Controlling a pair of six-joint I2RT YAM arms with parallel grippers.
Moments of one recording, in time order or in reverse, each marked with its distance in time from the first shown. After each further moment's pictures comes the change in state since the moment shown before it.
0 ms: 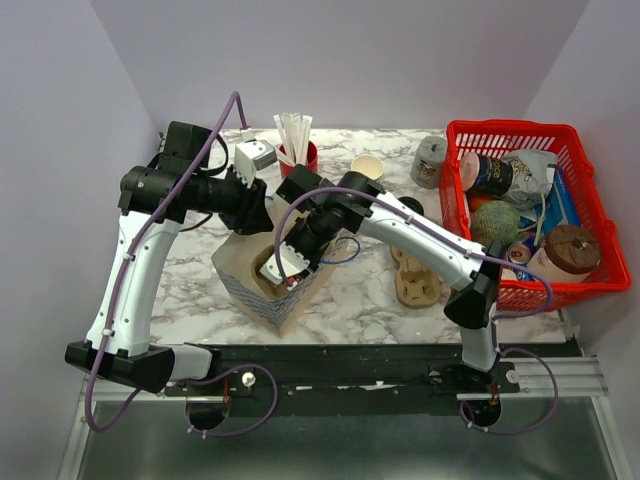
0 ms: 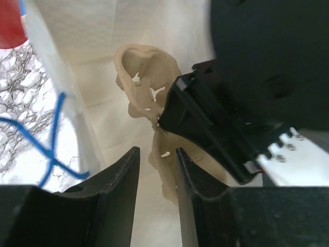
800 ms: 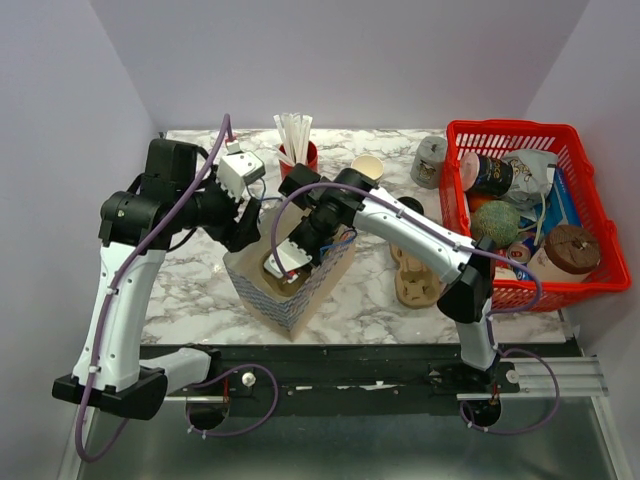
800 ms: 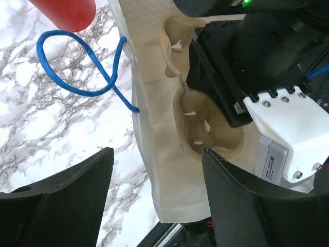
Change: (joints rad) left arm 0.000 -0.132 -0.053 0.016 -0.212 0.045; right arm -0.047 0.061 -0.009 -0.030 0.022 -0.009
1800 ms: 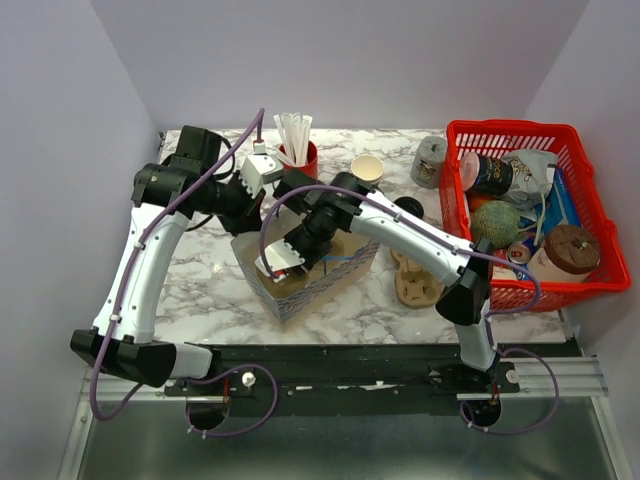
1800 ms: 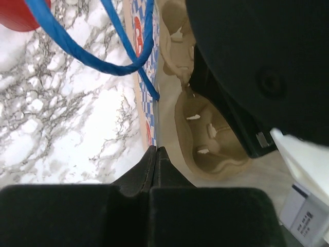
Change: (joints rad) left arm 0.000 0.158 -0.029 -0.024 0.103 0.181; right arm 0.028 0.007 0.012 -0.008 0.039 0.187
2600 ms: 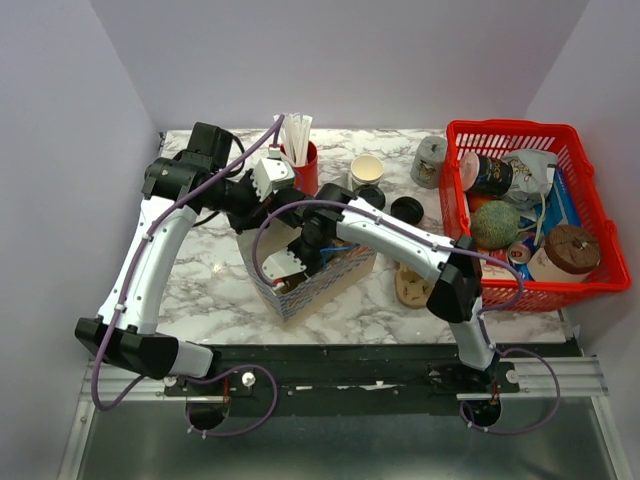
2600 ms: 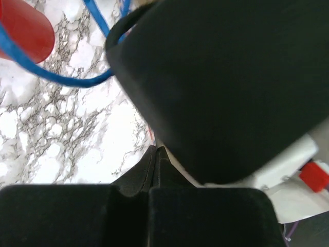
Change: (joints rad) left arm -0.033 0.048 0.032 0.001 0.016 0.161; right arm 0.013 0.050 -0.067 -0.013 0.206 0.054
